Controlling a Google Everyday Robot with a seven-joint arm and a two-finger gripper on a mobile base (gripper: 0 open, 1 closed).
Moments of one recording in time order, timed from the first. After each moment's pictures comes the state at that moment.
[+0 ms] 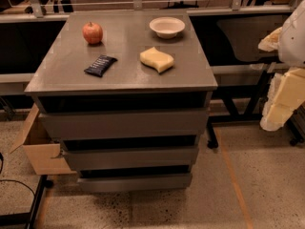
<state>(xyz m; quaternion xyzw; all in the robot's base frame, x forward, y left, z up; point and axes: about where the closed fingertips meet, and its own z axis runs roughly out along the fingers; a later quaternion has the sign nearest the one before) 0.438 -0.217 0.977 -0.60 0.78 -0.04 0.16</state>
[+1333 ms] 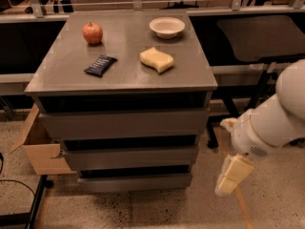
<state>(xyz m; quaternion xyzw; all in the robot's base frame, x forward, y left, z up) 0.411 -0.178 0.785 -0.59 0.79 0.08 0.17</state>
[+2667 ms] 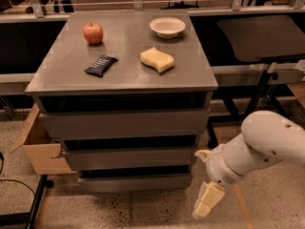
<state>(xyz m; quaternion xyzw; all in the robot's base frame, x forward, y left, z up) 0.394 -0.133 0.664 -0.60 0.76 0.18 0.16</state>
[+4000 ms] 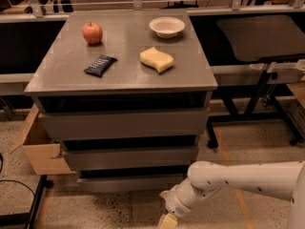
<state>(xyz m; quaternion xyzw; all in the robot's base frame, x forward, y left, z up) 0.375 -0.025 0.424 -0.56 0.76 0.32 0.11</state>
